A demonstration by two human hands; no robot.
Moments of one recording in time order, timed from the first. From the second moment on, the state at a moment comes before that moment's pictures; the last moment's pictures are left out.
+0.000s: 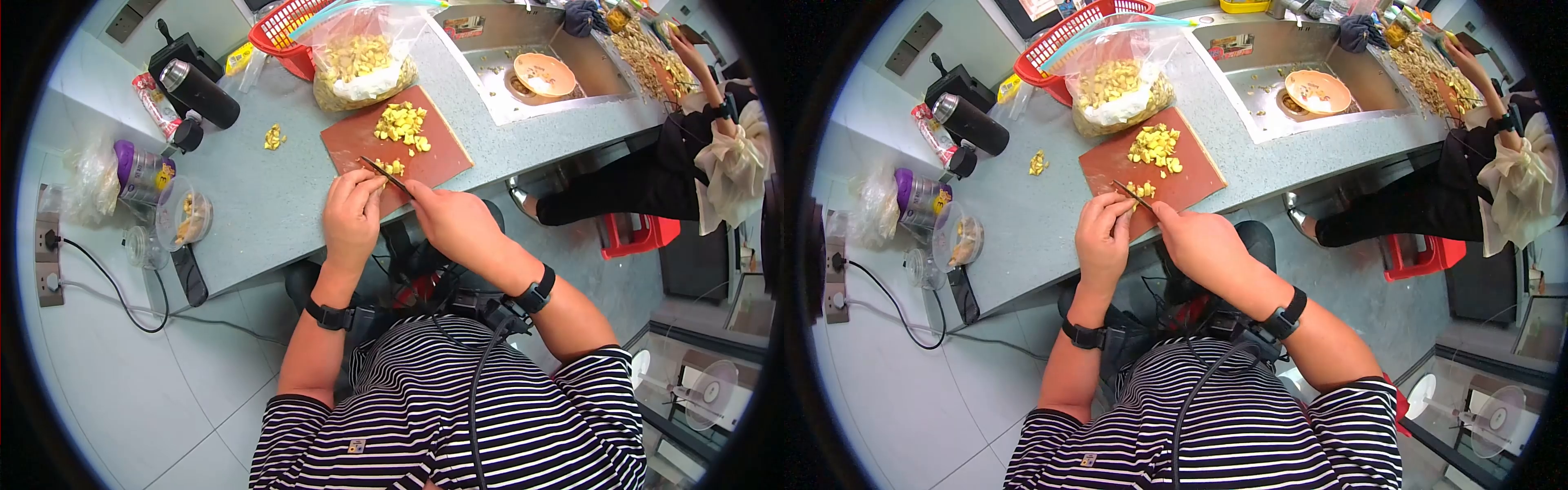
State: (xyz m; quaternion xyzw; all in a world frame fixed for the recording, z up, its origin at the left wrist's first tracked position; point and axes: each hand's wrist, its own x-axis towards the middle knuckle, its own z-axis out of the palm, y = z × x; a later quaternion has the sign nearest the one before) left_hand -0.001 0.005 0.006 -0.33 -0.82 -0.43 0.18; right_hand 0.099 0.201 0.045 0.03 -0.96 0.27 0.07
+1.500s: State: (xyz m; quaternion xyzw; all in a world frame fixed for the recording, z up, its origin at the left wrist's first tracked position) left_hand -0.002 0.006 0.006 -0.33 -0.82 -0.43 0.18; right_hand 0.109 0.205 0.042 0.02 -0.96 0.27 0.07
